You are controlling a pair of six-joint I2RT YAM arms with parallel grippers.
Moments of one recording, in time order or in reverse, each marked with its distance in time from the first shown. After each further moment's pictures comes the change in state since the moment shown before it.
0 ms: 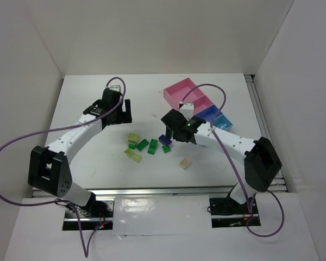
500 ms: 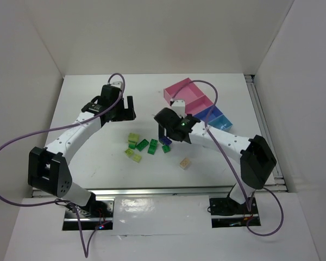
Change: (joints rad) left arm 0.002 0.014 0.072 -0.056 0.133 0.006; right arm 0.048 0.039 0.024 0.065 0.013 -0.047
